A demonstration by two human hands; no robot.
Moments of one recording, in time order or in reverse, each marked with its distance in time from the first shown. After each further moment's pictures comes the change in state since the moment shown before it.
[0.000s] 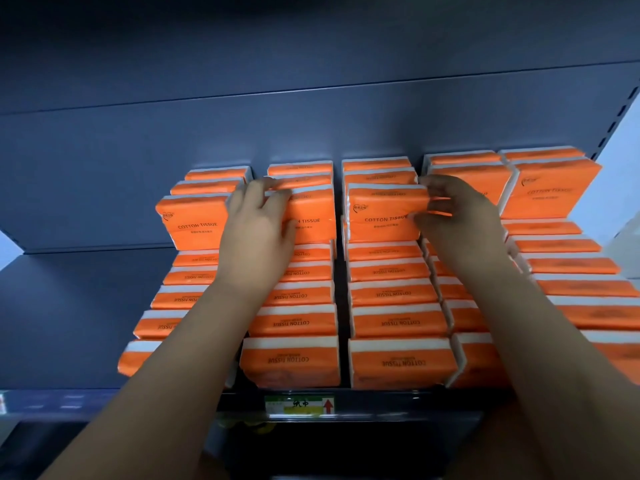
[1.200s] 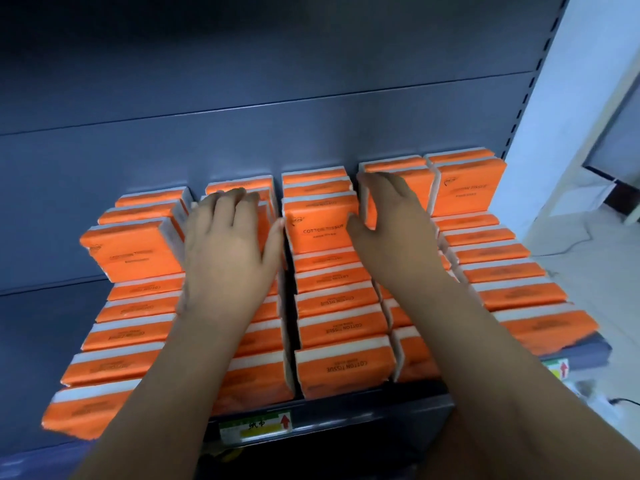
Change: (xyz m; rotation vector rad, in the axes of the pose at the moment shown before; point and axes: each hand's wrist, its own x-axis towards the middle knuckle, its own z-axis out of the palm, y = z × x) left_hand 0.008 0.062 -0.014 0.103 0.071 0.001; right_hand -0.023 -0.031 -0.010 -0.332 0.075 -0.236
